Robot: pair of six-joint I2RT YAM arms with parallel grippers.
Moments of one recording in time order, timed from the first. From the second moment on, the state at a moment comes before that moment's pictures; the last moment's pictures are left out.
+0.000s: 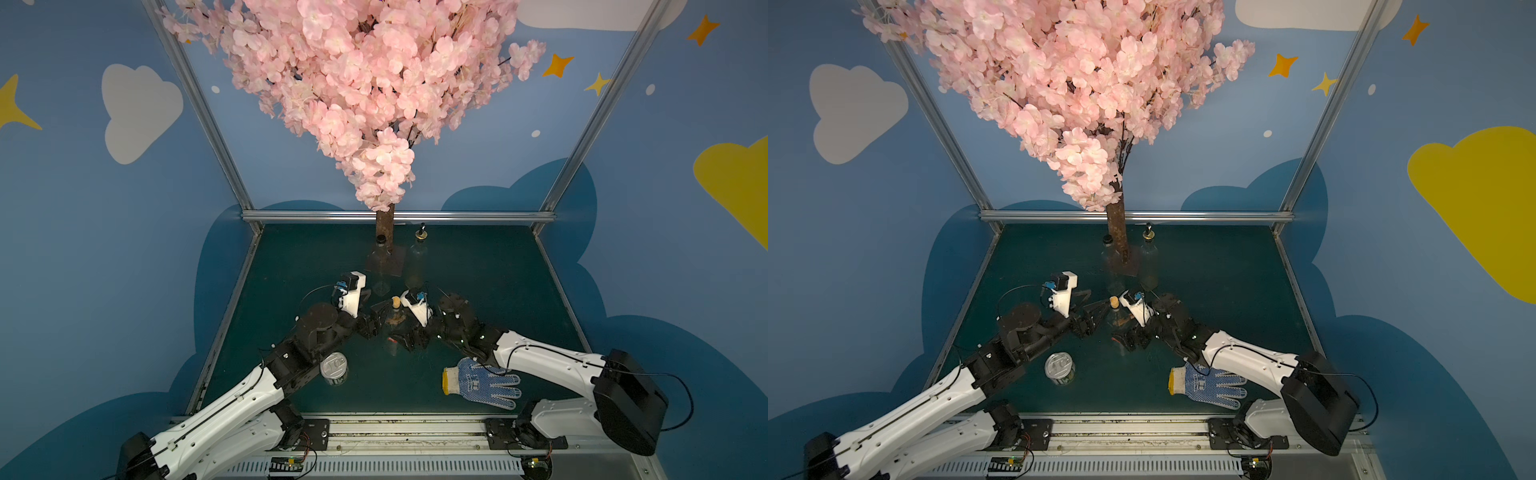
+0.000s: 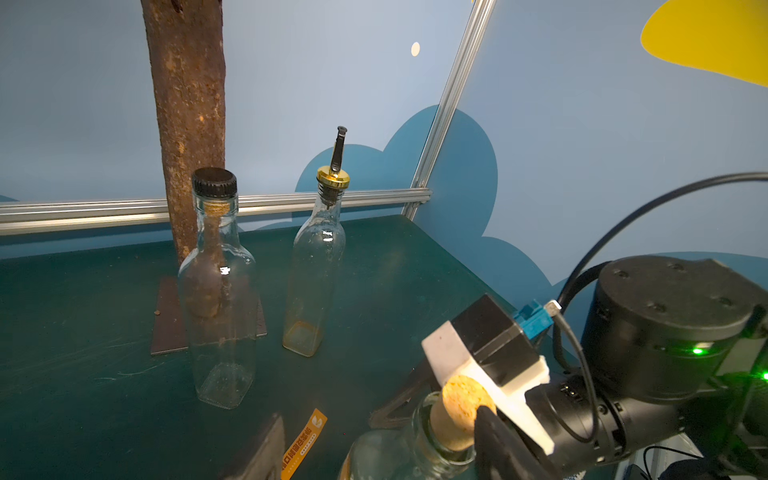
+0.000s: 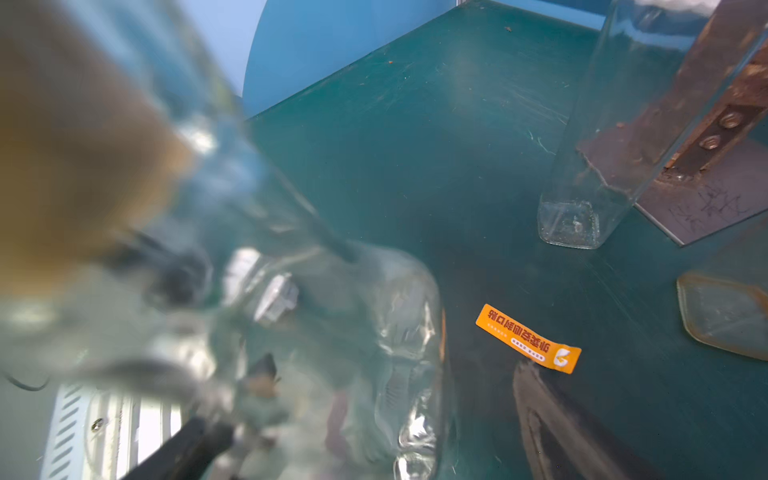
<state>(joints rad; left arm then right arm) -0.77 0.82 0.64 0.03 -0.05 -0.32 0.89 1.35 0.70 0.16 -0.29 0.06</state>
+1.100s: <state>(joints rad) -0.75 0.91 0.60 0.08 0.02 -0.25 0.88 1.36 0.70 0.17 -0.32 0.03</state>
